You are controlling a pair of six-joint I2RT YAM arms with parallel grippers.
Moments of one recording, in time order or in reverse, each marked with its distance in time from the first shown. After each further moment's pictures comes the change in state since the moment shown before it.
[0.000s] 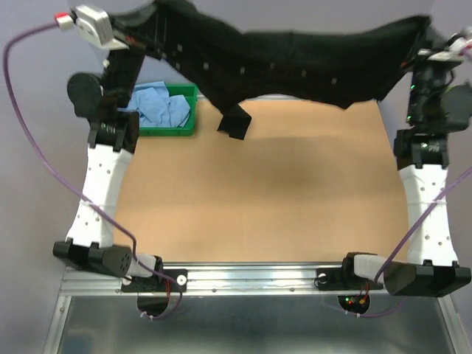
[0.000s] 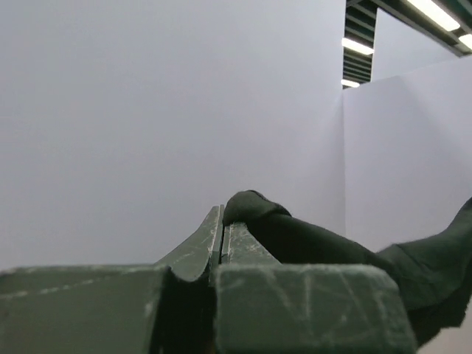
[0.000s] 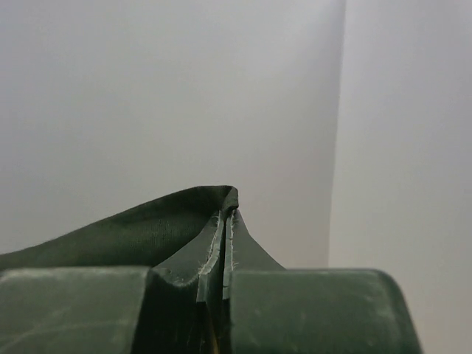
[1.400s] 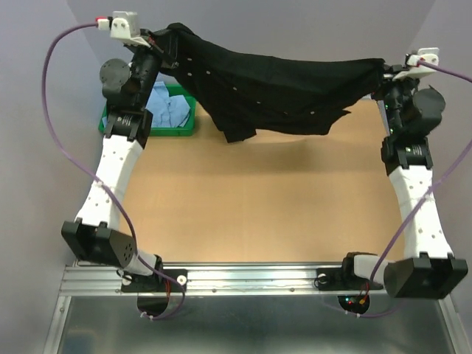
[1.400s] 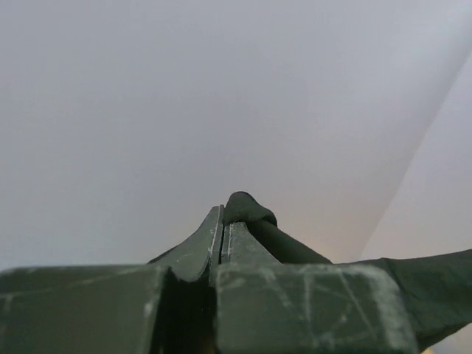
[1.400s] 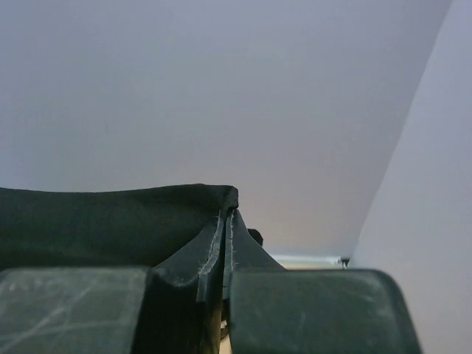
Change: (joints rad) left arm 0.005 -0.002 -0.278 -0.173 -0.169 -0.002; right arm 0.000 -0.038 -0.330 -0.132 -0.126 0.039
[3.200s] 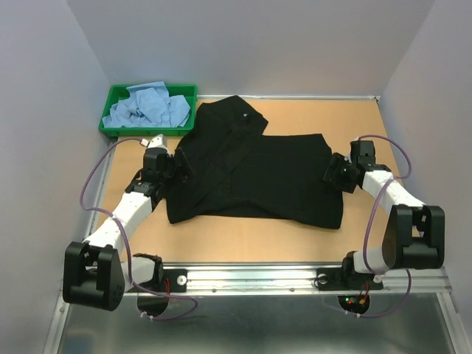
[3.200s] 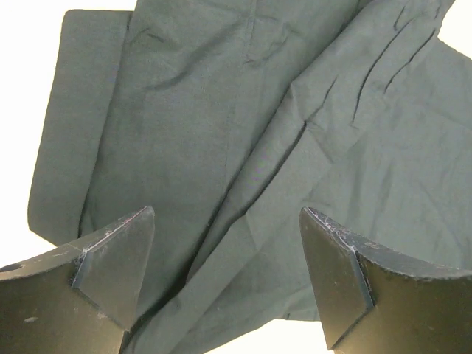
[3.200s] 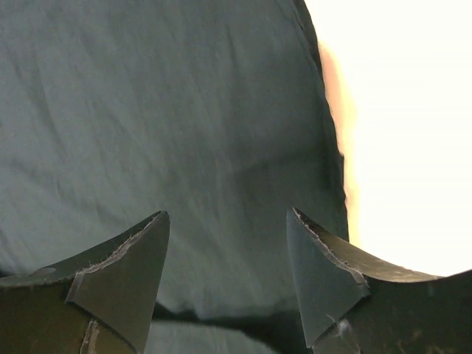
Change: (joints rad) left arm -0.008 -0.339 -0.975 -0.449 -0.177 -0.195; right arm 0.013 0.177 -0.512 -0.572 -0.103 0.432
